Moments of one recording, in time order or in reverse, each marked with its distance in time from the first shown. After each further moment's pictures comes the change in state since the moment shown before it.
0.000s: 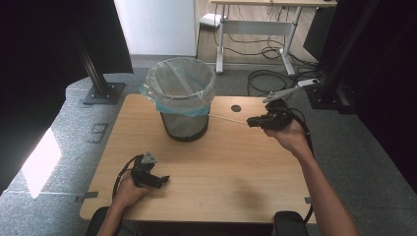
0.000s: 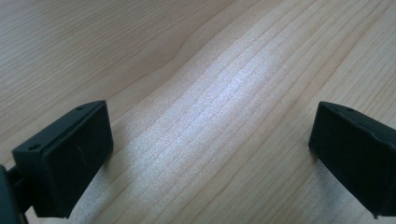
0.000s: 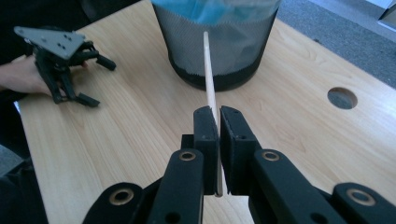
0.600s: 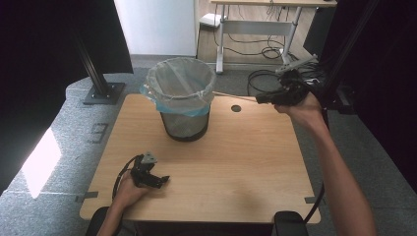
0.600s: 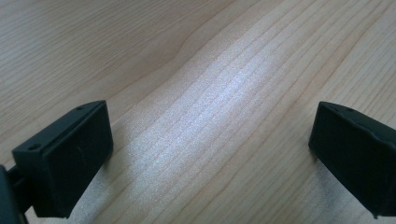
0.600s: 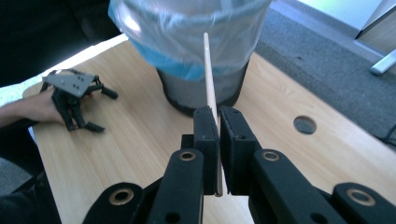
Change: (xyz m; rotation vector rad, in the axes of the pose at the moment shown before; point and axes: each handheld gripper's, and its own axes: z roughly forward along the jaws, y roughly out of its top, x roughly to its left) left arm 0.000 0.000 0.000 0.000 -0.001 -0.002; right arm -0.008 0.061 -0.058 -0.033 -0.033 -0.008
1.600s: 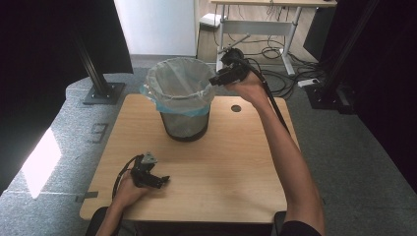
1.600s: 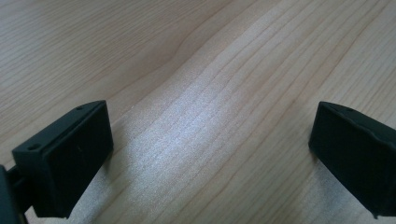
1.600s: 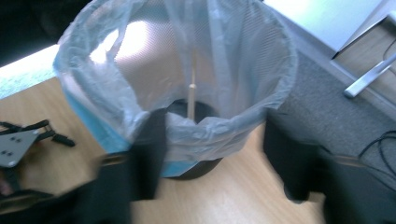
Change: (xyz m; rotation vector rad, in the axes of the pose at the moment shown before) left arm 0.000 0.000 0.000 0.000 -0.007 0.007; right arm 0.013 0.096 0.120 0.033 -0.102 -0.084
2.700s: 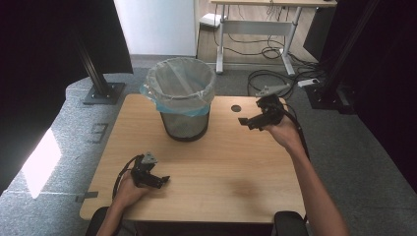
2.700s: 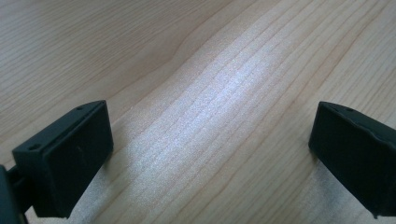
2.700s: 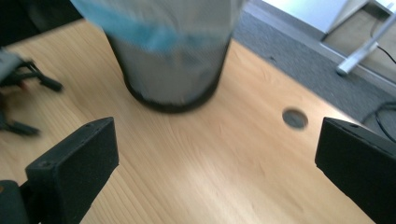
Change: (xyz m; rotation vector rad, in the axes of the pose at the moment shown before) left arm 0.000 0.000 0.000 0.000 0.001 -0.001; right arm -0.003 -0.153 -0.032 -0.056 -0.036 0.060
